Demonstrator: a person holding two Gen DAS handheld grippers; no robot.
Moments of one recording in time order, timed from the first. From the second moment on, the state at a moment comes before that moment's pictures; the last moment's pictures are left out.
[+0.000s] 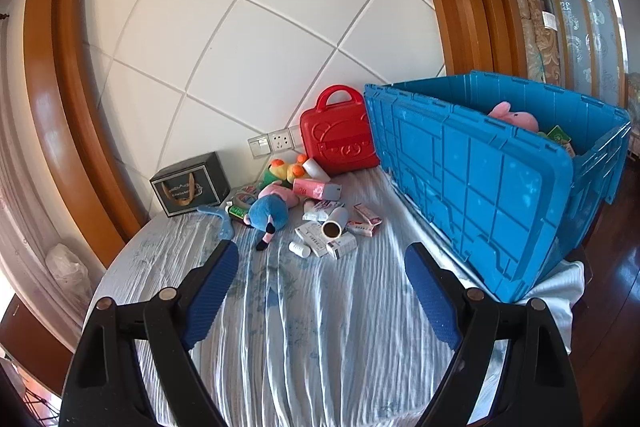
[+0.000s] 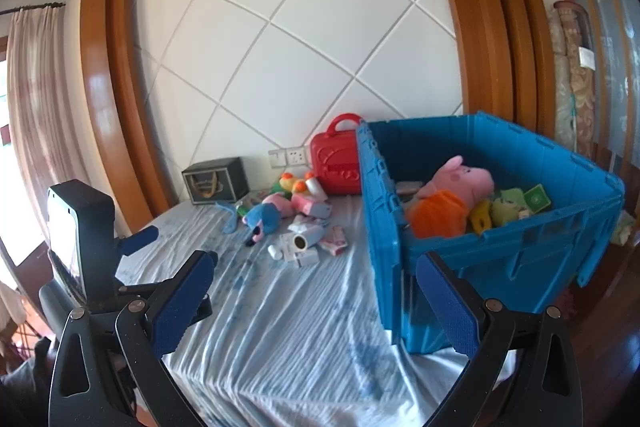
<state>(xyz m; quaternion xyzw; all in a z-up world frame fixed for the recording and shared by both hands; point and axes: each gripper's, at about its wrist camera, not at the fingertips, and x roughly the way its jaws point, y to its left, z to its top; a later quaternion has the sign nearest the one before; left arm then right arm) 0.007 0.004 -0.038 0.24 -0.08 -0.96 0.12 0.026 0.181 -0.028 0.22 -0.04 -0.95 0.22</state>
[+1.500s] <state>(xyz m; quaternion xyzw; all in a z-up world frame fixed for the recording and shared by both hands) -0.208 -0.291 -0.135 0.35 -0.09 -0.93 0.12 -0.324 -0.060 -0.156 0.43 -0.06 -0.87 0.24</state>
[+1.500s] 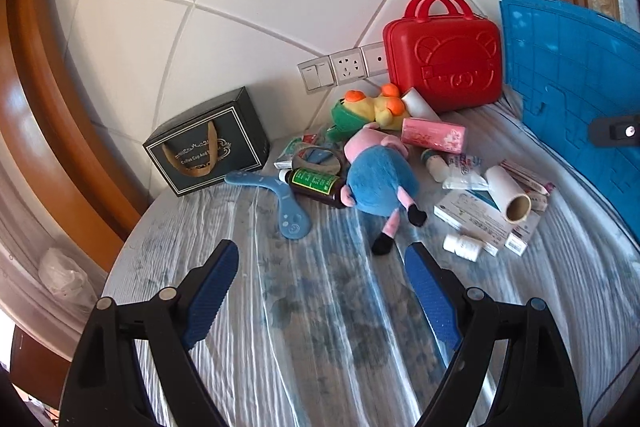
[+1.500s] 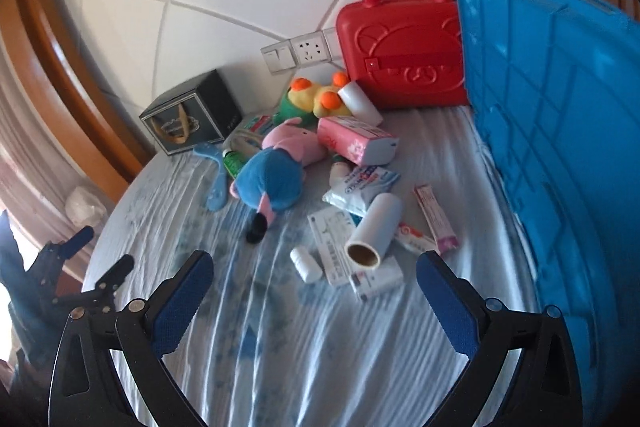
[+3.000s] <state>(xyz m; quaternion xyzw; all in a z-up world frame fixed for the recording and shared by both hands) -0.479 -0.425 -0.299 0.48 0.12 -0.85 0.19 -0.484 -0.186 -0.286 0.55 -0.09 -0.75 0.34</state>
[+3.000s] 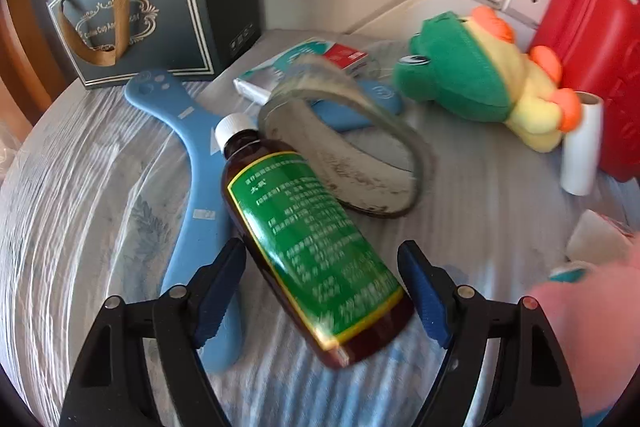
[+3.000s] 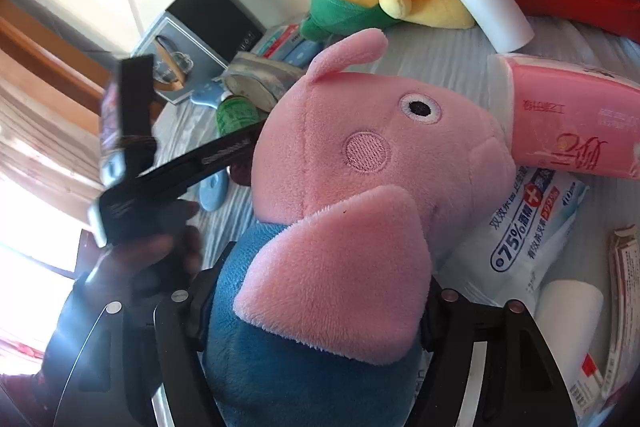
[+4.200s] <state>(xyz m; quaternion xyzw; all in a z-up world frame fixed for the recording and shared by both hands) -0.240 -0.205 0.000 0.21 -0.10 -0.96 -0.14 -0.207 0.005 0.015 0.29 -0.12 -0.93 0.20</state>
